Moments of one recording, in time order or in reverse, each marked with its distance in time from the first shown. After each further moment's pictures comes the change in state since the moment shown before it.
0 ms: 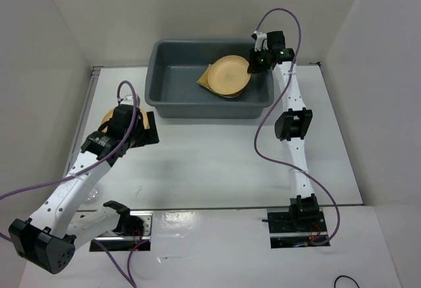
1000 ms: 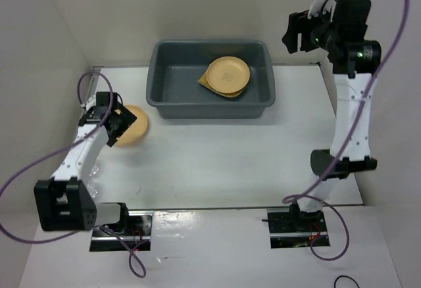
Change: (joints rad) left arm 0.374 0.213 -0.022 0.115 -0.003 -0.394; right arm -0.065 -0.982 -0.524 -0.061 0.108 -0.065
